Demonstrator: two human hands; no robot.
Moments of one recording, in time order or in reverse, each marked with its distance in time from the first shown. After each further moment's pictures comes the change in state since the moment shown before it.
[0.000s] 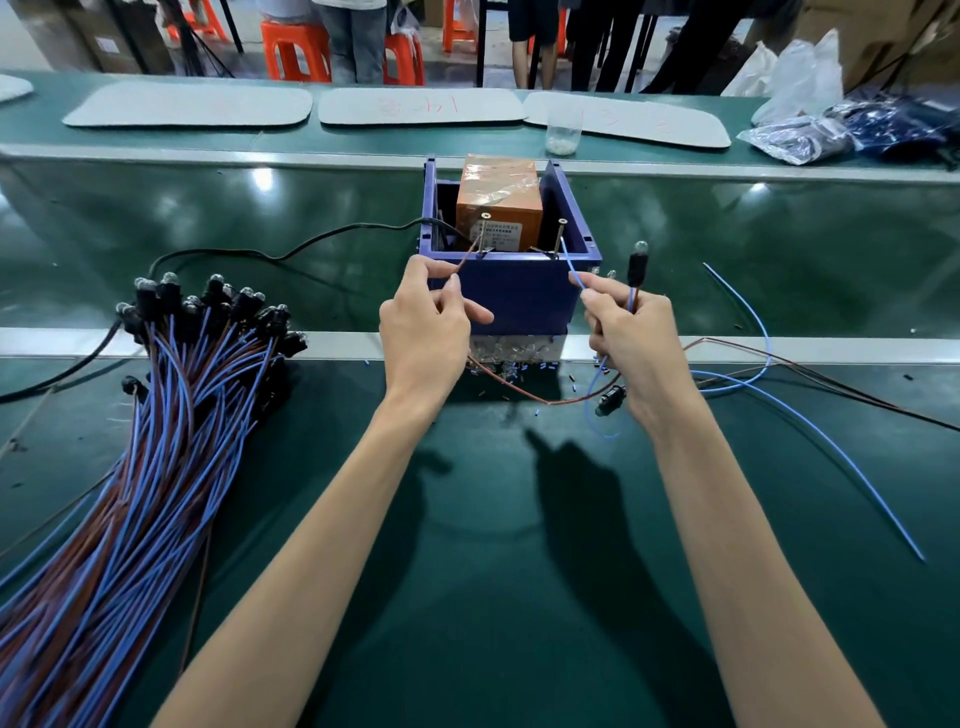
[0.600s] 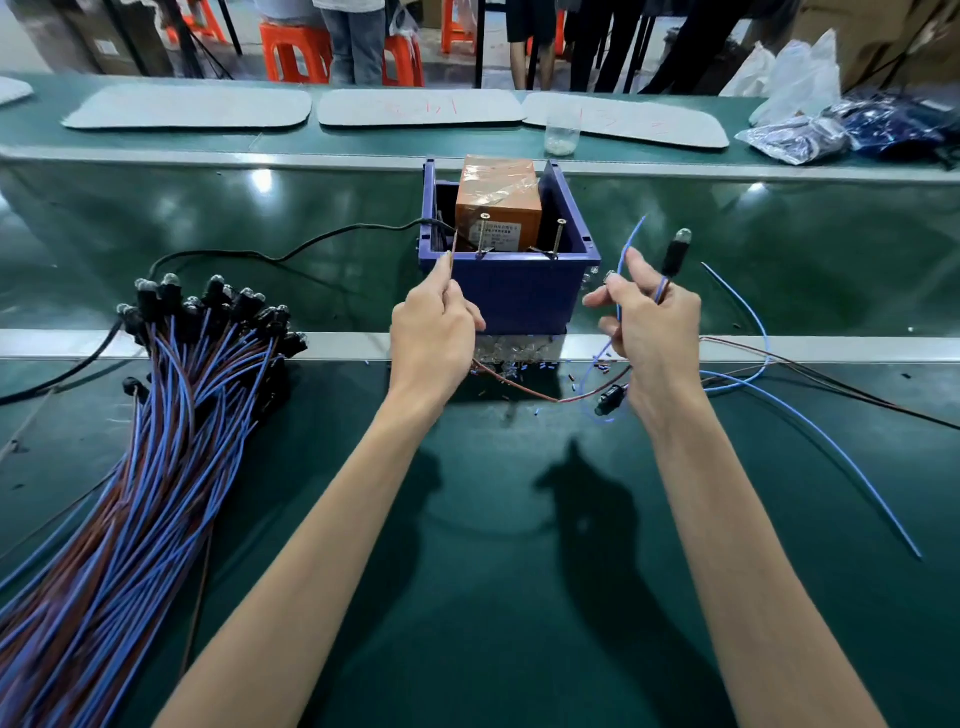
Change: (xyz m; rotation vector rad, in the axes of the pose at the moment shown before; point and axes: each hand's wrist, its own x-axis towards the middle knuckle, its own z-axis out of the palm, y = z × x) left_hand 0.004 -0.001 0.004 -0.026 -0.075 -0.081; right_hand -0.006 -0.012 0.001 0.178 0.175 -0.016
